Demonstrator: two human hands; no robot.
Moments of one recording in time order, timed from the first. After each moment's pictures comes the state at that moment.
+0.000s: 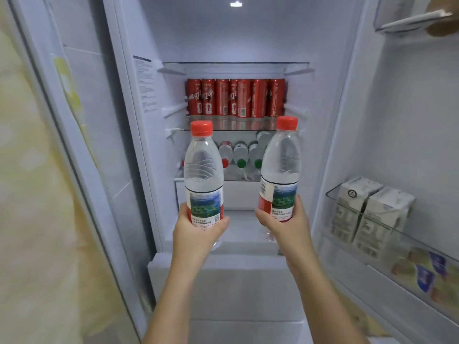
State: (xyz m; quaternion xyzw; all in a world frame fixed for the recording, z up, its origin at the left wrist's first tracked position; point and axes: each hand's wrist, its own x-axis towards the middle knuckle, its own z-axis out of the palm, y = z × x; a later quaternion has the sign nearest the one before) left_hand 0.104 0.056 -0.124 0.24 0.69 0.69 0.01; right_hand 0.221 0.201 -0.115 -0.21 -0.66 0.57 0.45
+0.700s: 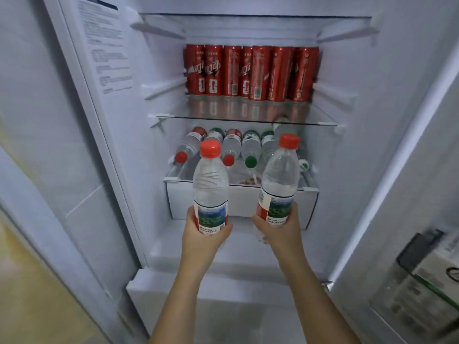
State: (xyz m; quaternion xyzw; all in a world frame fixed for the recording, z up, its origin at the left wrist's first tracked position) left_hand 0.006 0.159 -0.189 0.18 0.69 0.70 0.06; right_hand 0.103 0.304 -0.179 -0.25 -0.67 0.59 0.38
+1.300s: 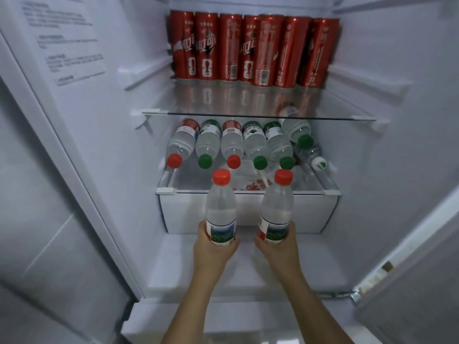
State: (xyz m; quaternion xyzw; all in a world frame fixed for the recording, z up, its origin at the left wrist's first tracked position) left_hand -0.075 0.202 -0.260 0.19 0.77 0.59 0.10; right_hand 0.040 0.323 -0.262 -0.37 -0.68 0.52 0.36
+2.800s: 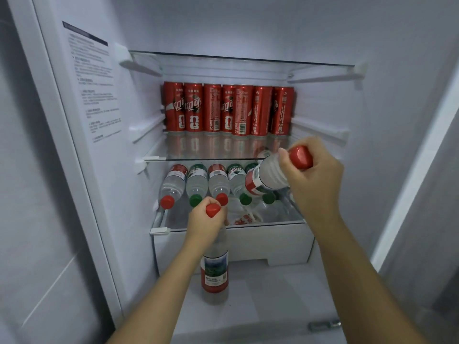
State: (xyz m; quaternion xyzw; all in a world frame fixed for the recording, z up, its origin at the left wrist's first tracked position) left_hand -0.122 0.233 -0.133 0.37 0.69 0.61 0.06; right_hand 0.056 0.317 -0.014 -0.15 -0.73 0.17 0.65
